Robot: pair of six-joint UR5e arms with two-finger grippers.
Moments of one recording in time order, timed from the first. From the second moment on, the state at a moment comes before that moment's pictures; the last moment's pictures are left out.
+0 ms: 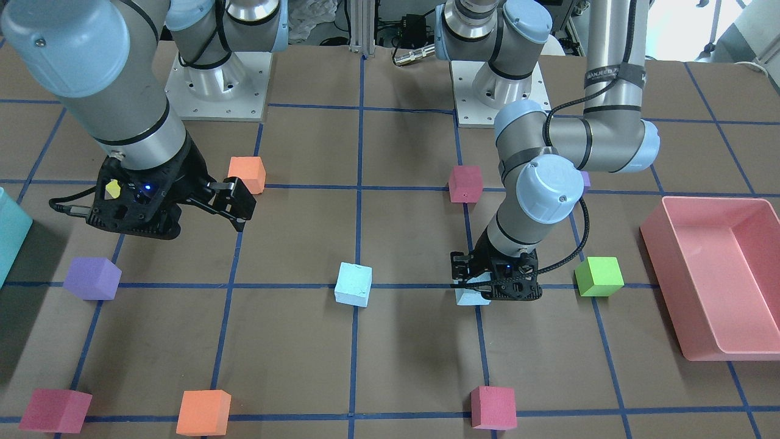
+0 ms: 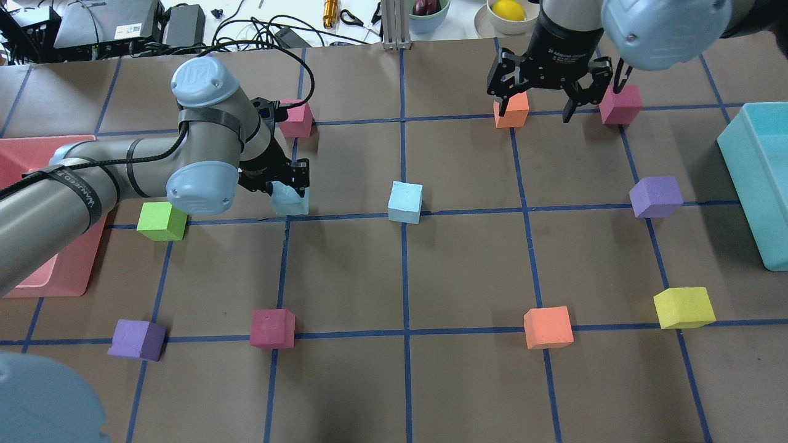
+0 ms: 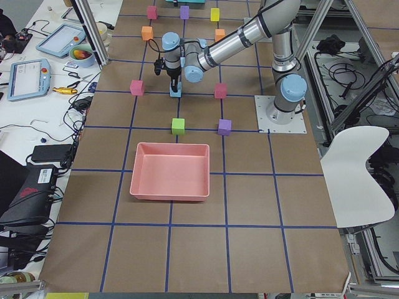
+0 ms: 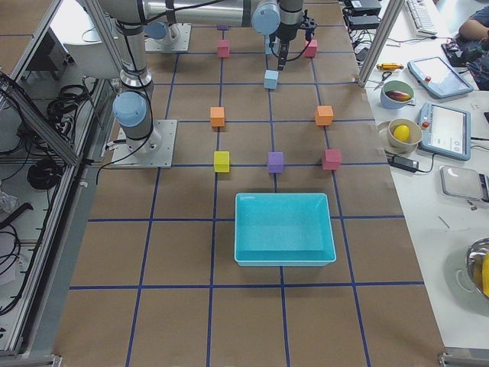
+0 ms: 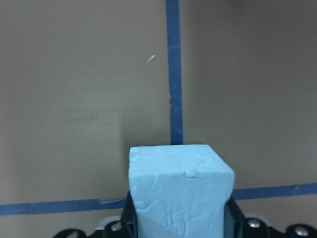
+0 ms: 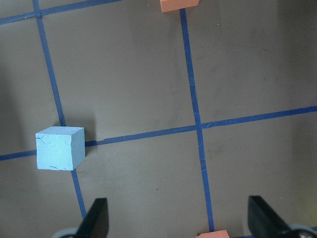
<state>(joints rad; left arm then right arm) -1.60 -1.91 -1.80 -0.97 1.50 -0.05 1.61 -1.36 1.43 -1.63 -1.53 0.20</state>
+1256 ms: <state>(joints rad) -1.93 -2.04 -1.54 -1.02 1.50 -0.33 1.57 -1.50 1.52 -1.55 -1.56 0.13</state>
